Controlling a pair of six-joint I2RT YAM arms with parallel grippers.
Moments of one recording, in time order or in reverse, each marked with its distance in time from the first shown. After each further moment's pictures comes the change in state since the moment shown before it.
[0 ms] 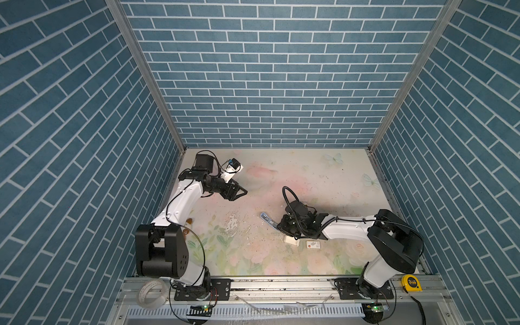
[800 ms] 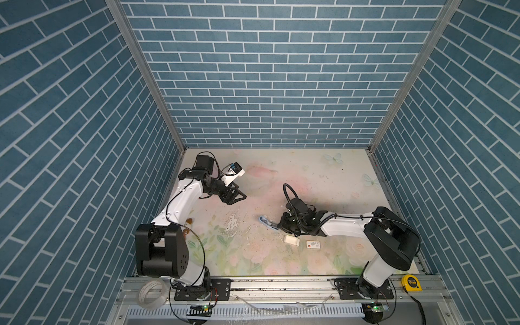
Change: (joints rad) left arm 0.000 0.010 0.021 -0.120 -0.002 0.187; right arm -0.035 0.039 0.032 -0.006 -0.056 -0.032
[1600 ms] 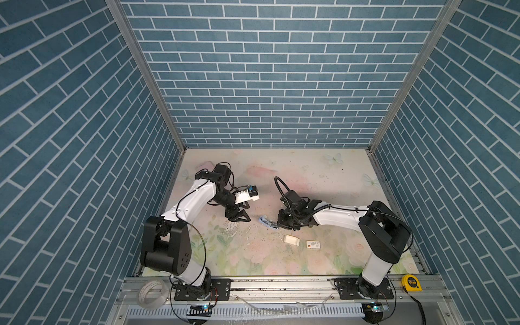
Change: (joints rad) left arm -0.187 0.039 -0.053 -0.244 -0.074 0.423; right arm -0.022 0.085 0.219 -0.315 -0.020 -0.208
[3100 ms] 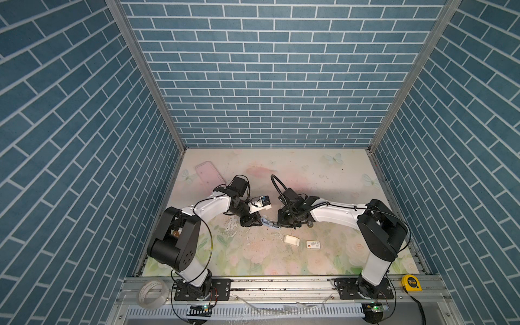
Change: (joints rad) left arm -0.161 0.058 -0.216 0.474 -0.056 -0.296; right arm 0.000 0.022 0.063 -0.103 0.047 -0.114
